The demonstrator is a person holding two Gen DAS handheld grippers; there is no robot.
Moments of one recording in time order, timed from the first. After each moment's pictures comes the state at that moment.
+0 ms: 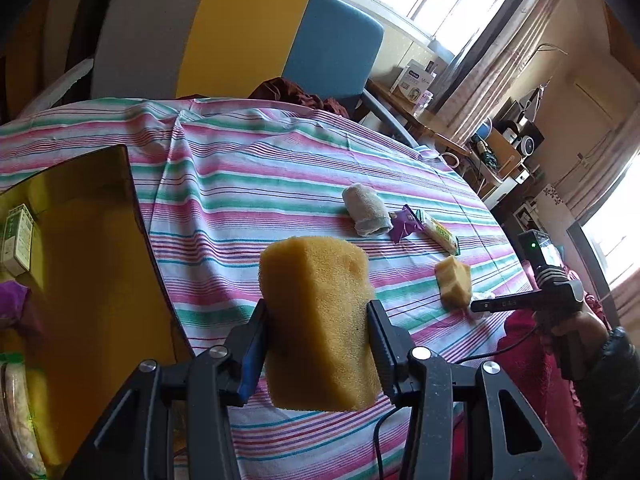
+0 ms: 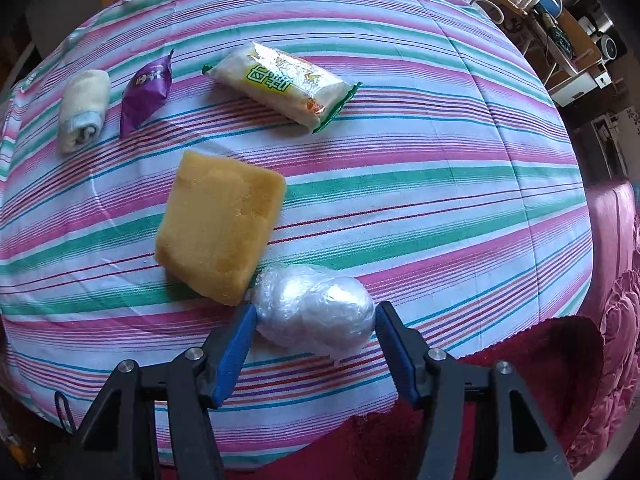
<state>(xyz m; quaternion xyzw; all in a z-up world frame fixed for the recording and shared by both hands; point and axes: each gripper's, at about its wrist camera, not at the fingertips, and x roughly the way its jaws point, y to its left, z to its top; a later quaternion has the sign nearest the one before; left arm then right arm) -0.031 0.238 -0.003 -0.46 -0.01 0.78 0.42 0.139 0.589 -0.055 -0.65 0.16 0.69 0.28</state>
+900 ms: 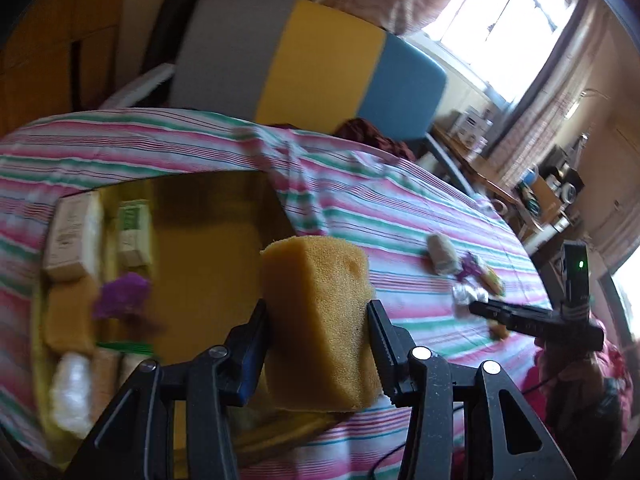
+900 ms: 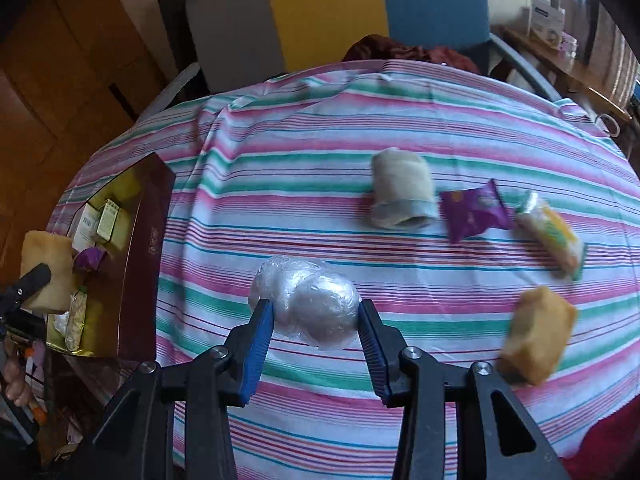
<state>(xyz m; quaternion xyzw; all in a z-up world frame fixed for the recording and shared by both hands) -0.075 0.117 0.017 -0.44 -0.05 0.84 0.31 0.013 0.427 -0.033 -0.51 0.17 0.84 0.07</state>
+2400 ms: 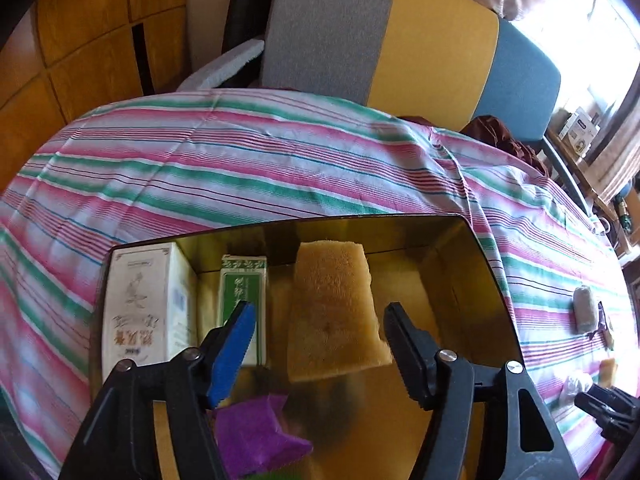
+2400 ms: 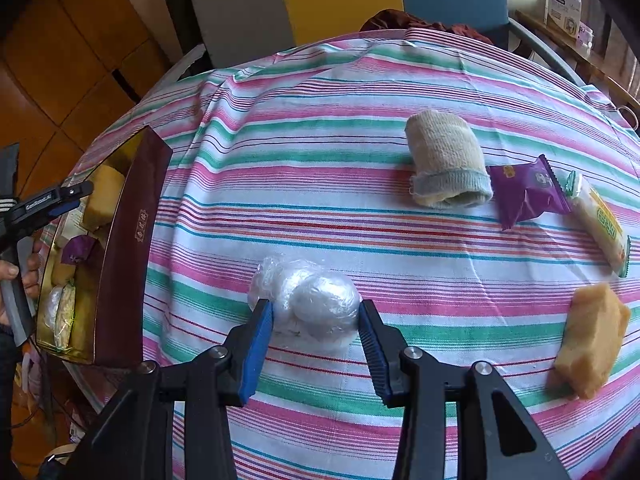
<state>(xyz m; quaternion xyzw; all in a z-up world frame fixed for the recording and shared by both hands) -0.210 0.107 -0.041 -0.48 0.01 0.86 0.16 0.011 0.429 -0.061 -0.52 0.18 0.84 0.07</state>
